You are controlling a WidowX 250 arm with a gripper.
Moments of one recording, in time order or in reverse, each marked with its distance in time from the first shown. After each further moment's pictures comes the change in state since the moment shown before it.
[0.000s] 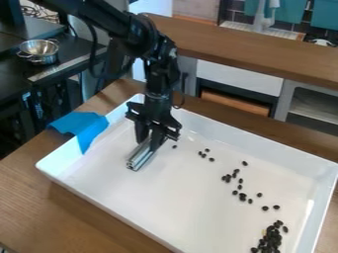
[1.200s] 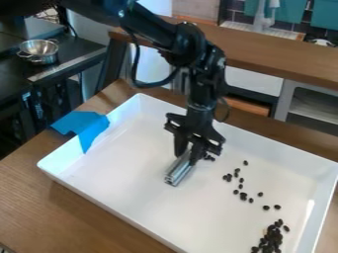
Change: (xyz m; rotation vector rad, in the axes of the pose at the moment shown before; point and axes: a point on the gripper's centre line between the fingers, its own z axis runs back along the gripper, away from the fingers) arm 0.002 -0.079 0.010 -0.039 0.019 -0.062
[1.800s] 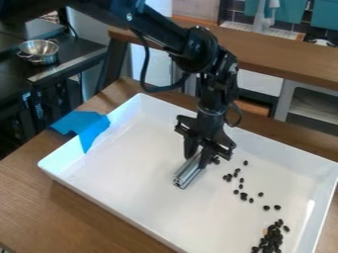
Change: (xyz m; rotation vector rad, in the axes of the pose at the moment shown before) arm 0.001 -0.024 -0.001 -0.006 -0.037 -0.077
